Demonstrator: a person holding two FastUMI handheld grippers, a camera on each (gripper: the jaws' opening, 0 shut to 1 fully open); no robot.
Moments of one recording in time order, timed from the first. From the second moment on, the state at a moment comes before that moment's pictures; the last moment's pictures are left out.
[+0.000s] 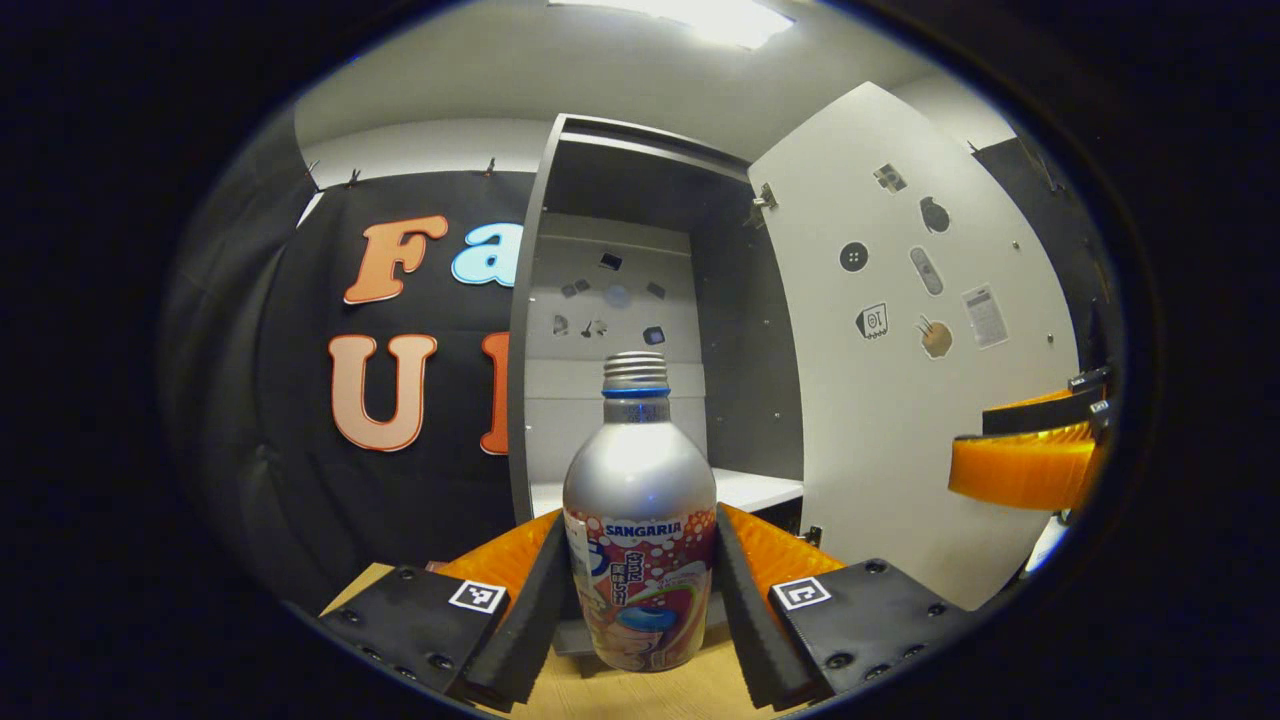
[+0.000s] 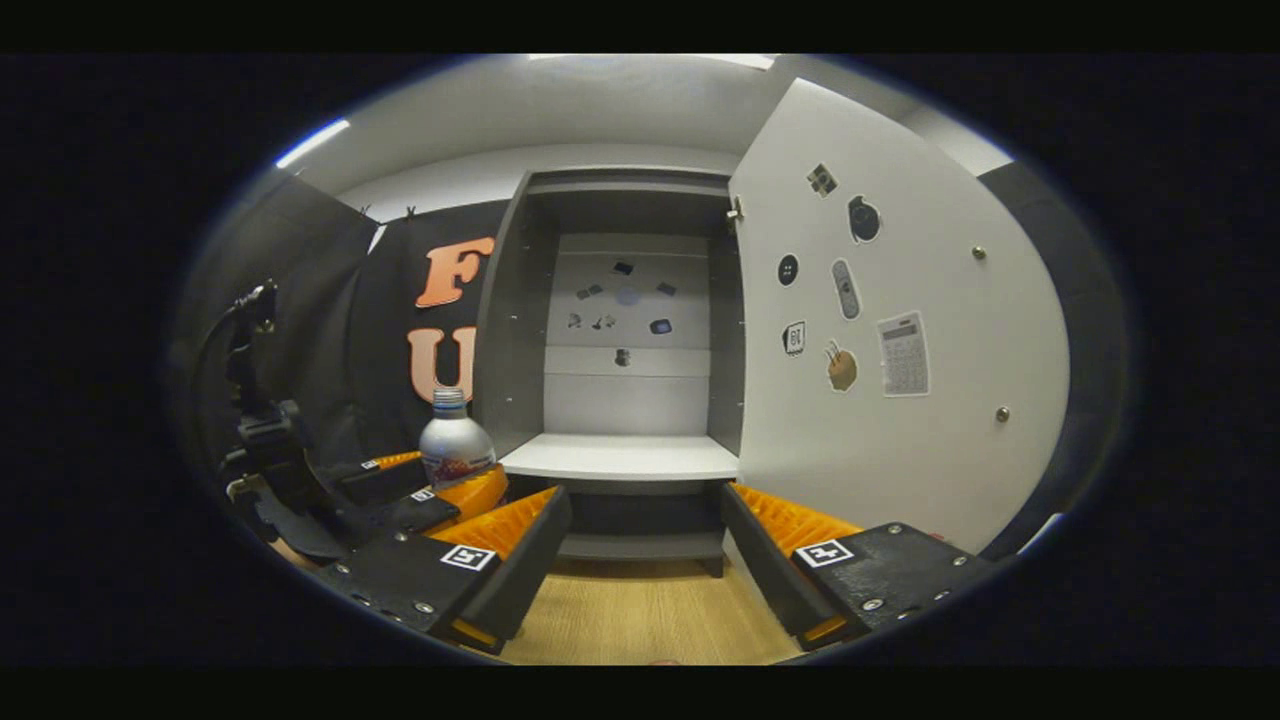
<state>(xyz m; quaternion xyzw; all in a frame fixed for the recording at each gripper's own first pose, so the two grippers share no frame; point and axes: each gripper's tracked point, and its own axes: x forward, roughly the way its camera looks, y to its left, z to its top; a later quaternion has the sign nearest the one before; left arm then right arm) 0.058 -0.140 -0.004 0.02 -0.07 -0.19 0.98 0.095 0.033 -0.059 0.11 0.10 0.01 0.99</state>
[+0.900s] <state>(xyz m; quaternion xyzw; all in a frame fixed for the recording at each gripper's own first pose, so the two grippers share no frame) 0.025 -0.100 -0.226 0.03 0.01 -0.15 0.99 0.054 0.039 -0.125 0.08 0.14 0.00 0.99</state>
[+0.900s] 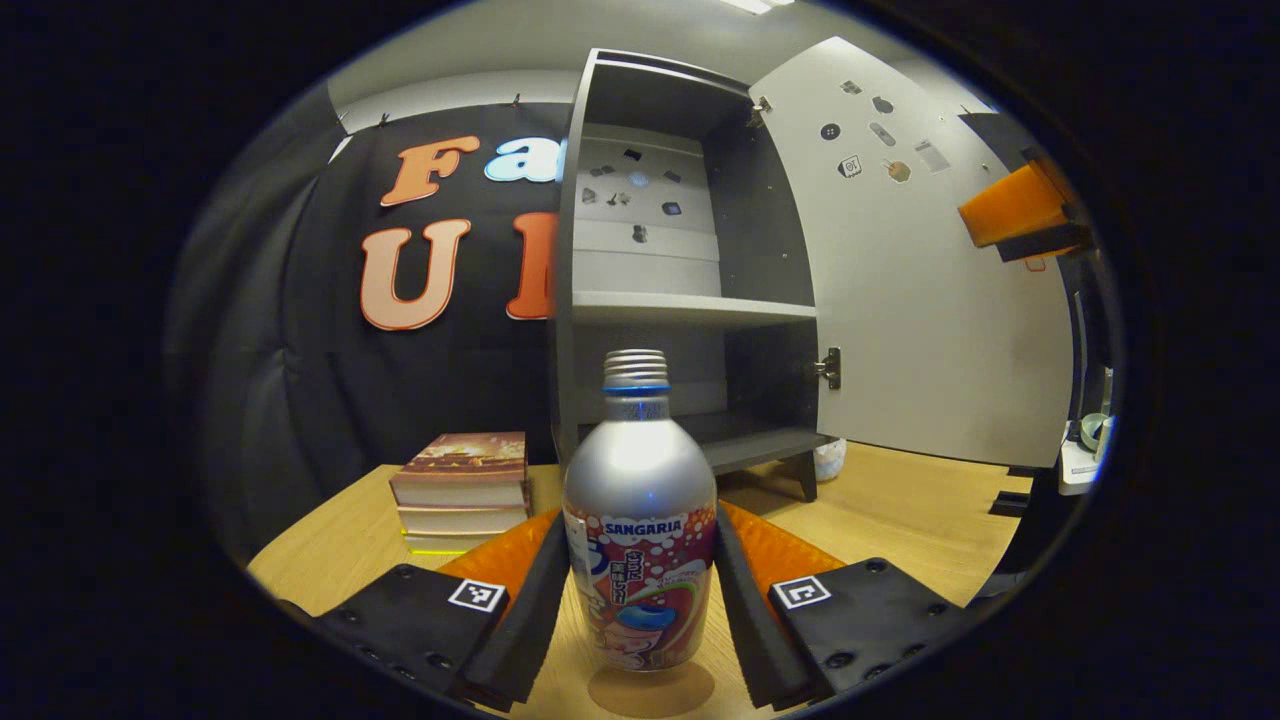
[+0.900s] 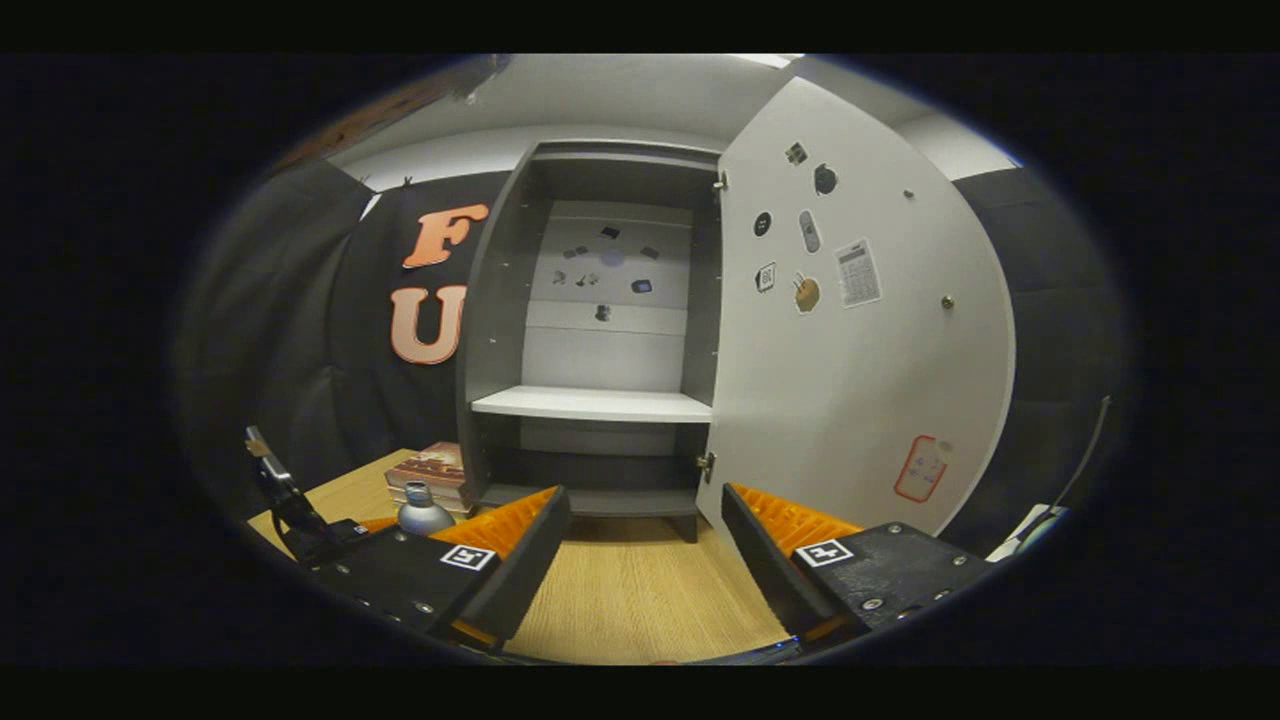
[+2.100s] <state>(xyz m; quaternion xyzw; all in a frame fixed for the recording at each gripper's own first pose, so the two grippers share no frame) 0.005 -0.092 -0.272 0.01 0.05 -0.14 0.99 0.045 0.063 -0.148 0.06 0.18 0.04 0.98</state>
